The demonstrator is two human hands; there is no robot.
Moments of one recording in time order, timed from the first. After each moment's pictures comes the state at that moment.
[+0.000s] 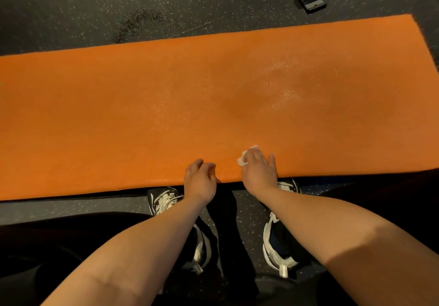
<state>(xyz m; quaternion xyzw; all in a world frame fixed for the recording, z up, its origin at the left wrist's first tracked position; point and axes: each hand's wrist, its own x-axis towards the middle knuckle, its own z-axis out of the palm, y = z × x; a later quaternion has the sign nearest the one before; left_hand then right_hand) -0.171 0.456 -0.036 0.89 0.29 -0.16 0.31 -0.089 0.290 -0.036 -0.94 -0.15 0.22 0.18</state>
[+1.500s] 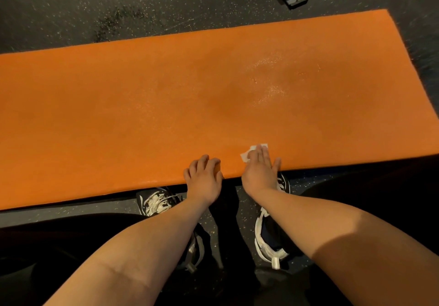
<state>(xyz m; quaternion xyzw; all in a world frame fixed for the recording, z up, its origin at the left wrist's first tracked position) -0.164 0.420 -0.029 0.94 0.20 -0.19 0.22 -0.099 0.267 -0.023 -0.96 -0.06 0.24 0.14</state>
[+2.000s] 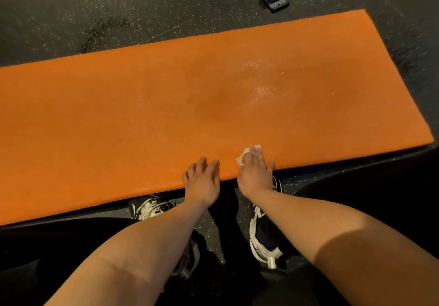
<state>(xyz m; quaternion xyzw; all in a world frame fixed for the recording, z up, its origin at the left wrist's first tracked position) -0.155 0.404 -0.023 0.94 0.16 -0.22 0.19 -0.094 0.255 -0.012 -0.95 -0.05 0.27 0.14</state>
